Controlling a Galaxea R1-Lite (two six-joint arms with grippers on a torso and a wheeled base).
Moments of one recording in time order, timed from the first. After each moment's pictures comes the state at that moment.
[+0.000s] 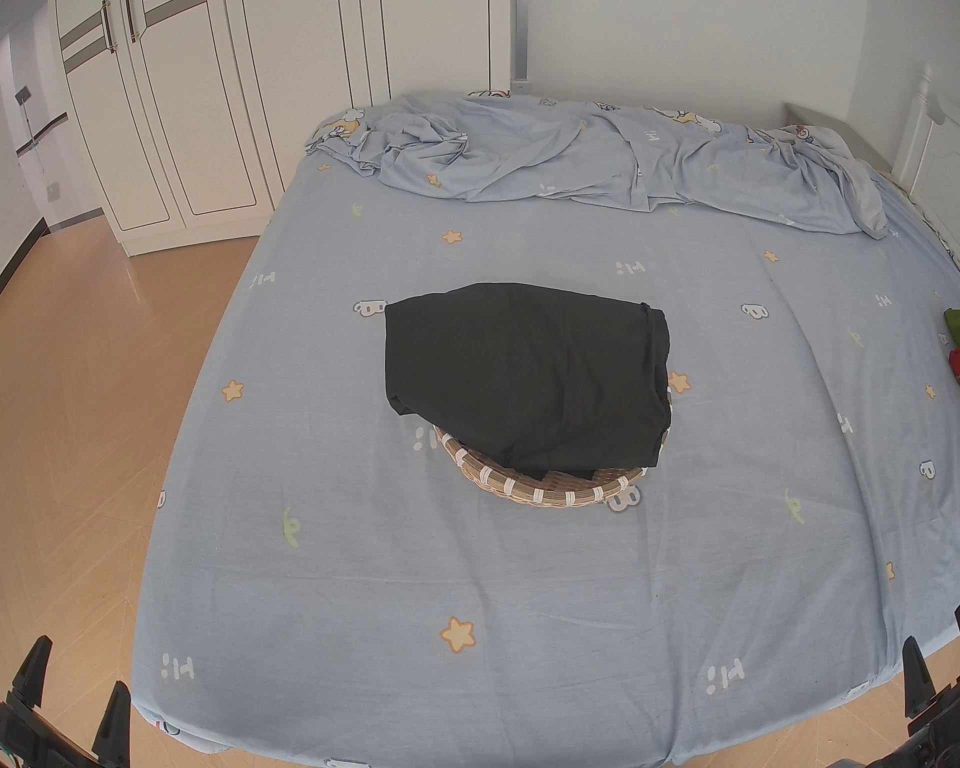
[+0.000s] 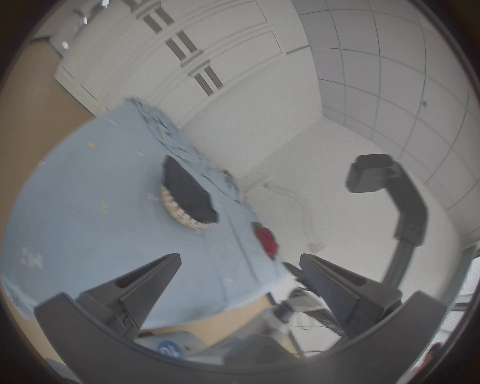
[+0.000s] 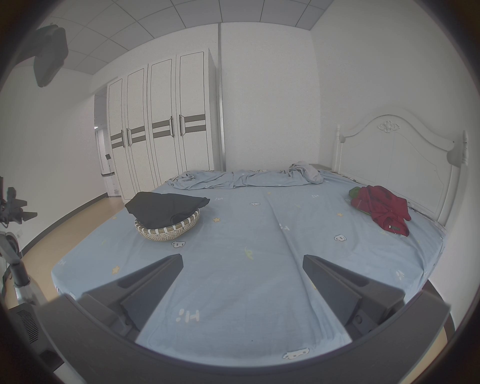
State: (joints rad) left arm 0.00 0.02 -0.02 -0.02 -0.05 0.01; right arm 0.00 0.02 -0.02 0.00 -0.01 0.02
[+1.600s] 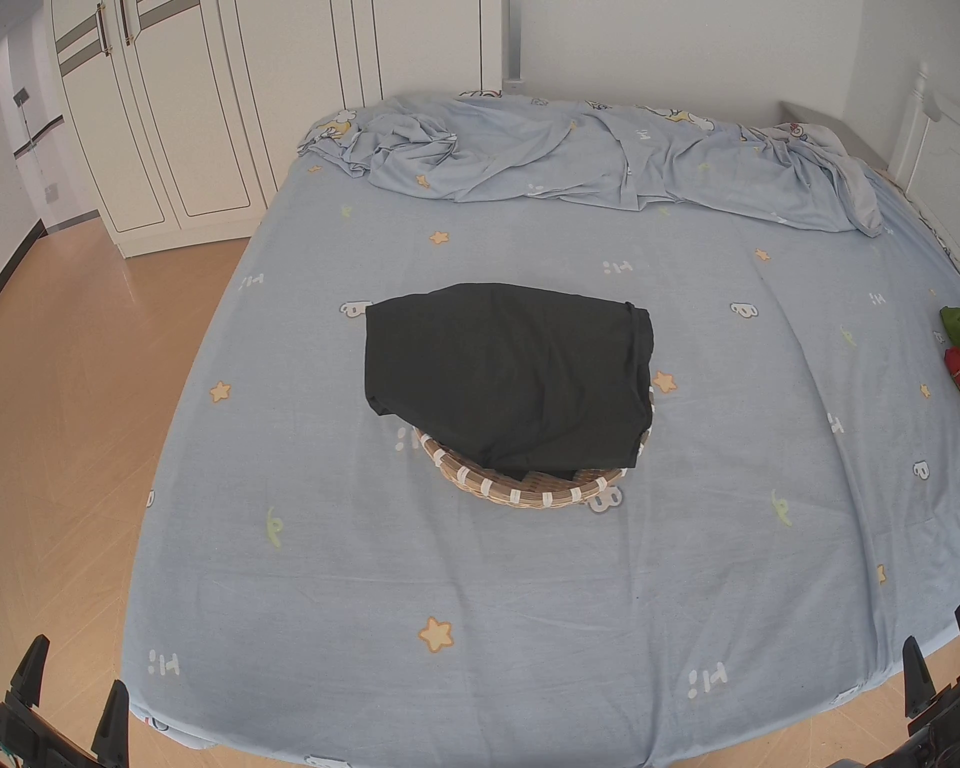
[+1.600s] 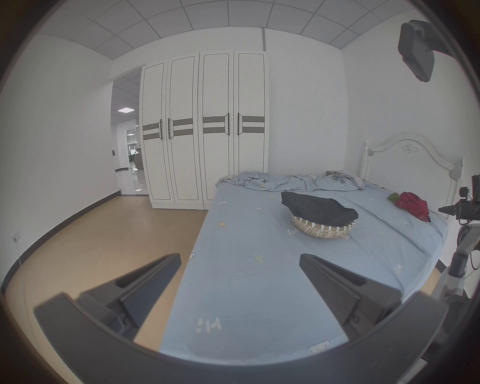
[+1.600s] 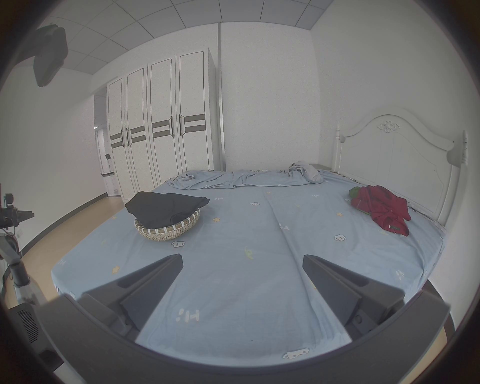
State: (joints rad) left arm 0.00 0.02 -0.02 -0.02 -0.03 0.02; right arm 0.00 0.02 -0.02 0.00 -0.01 0.02
